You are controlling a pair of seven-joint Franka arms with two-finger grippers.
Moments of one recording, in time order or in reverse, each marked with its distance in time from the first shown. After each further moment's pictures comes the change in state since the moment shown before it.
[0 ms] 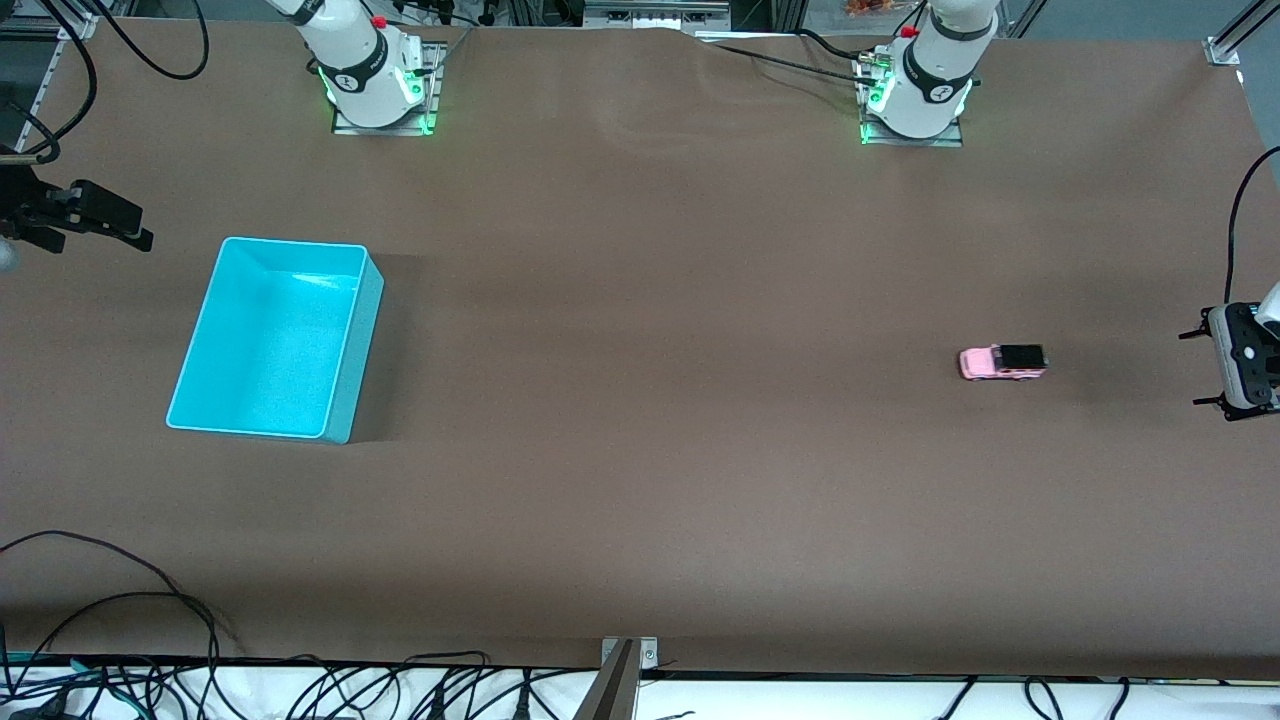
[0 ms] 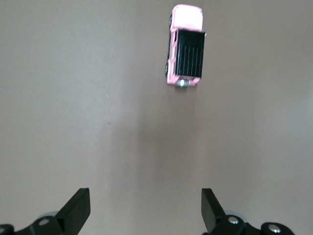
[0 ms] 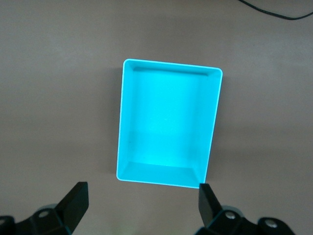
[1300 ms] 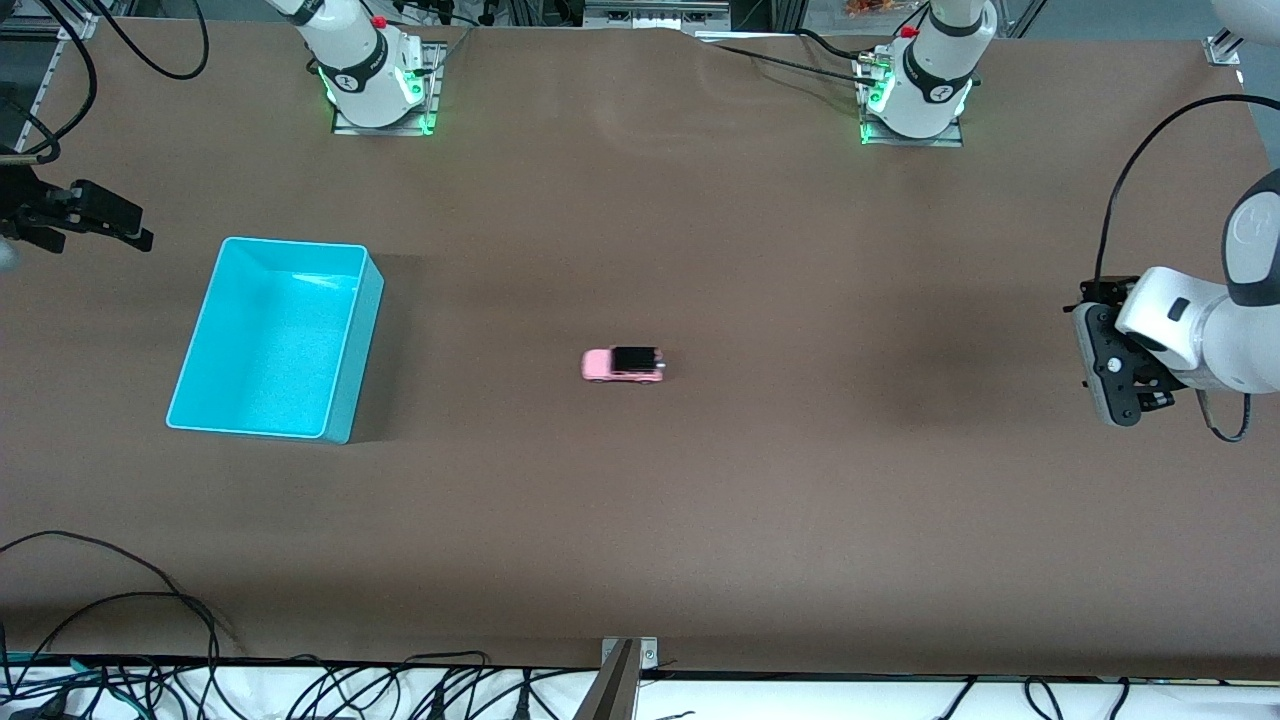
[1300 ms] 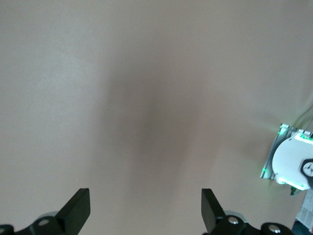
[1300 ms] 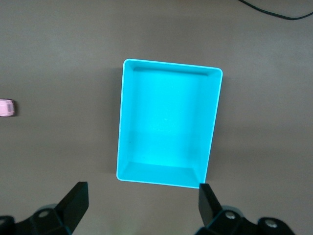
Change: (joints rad) left arm -0.392 -0.002 -0.009 0.331 -0.046 -0.507 -0.517; right arm 0.000 0.000 0.000 0.000 0.000 0.000 0.000
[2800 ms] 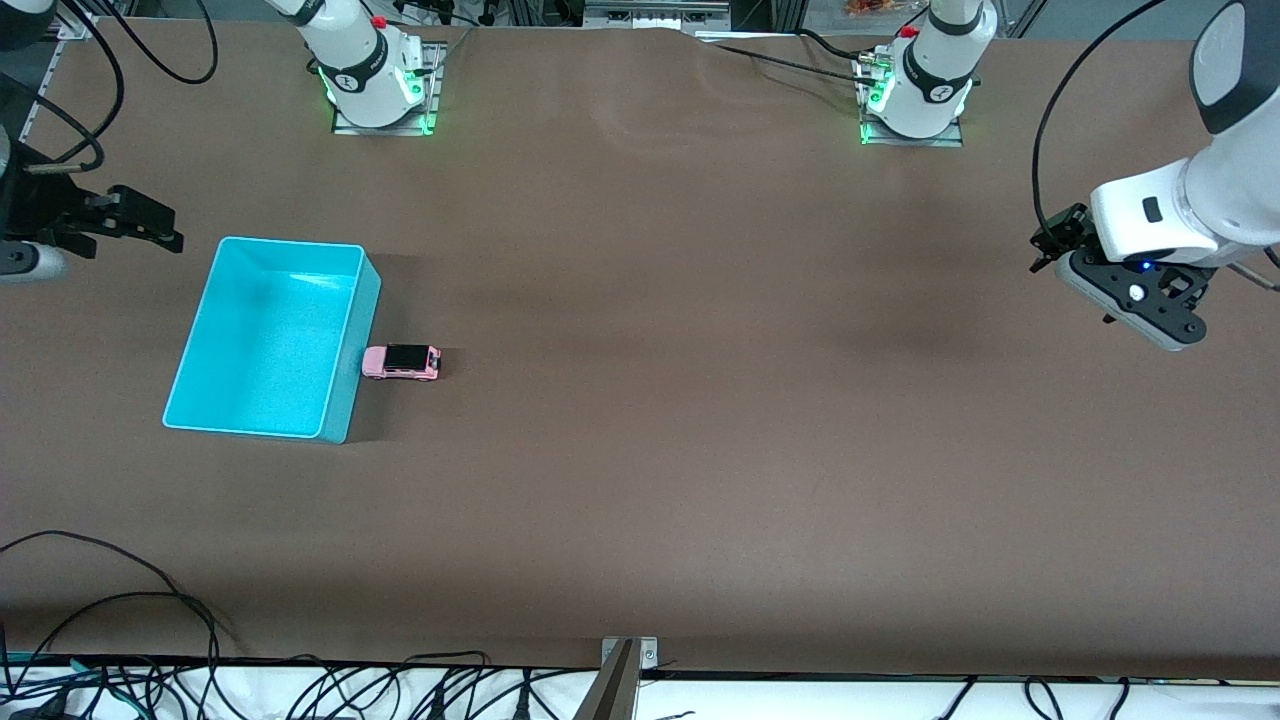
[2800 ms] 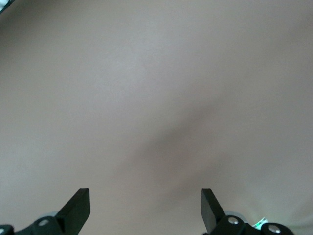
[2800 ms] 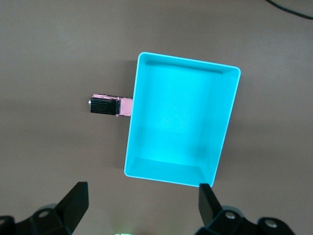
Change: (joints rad) left arm -0.153 -0.394 0.123 -0.378 -0.064 0.235 -0.687; right arm 0.045 0.024 0.005 0.000 0.000 -0.014 -0.006
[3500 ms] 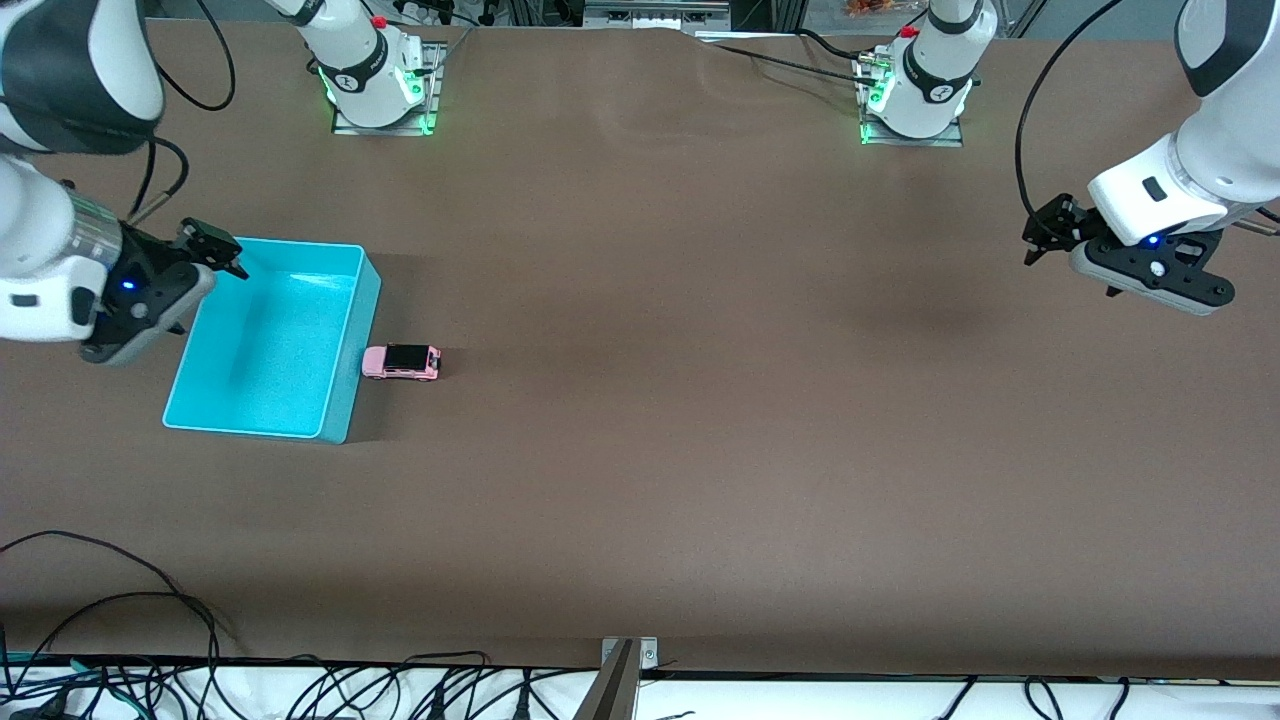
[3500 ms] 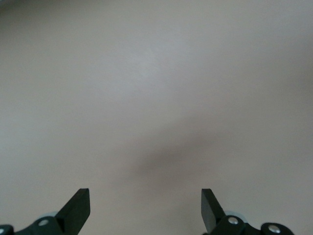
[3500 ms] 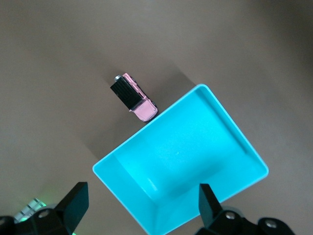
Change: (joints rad) left arm -0.124 -0.124 0.147 -0.170 -0.052 0.089 -0.205; right arm 0.008 0.135 0.064 0.000 0.004 0.097 -0.712
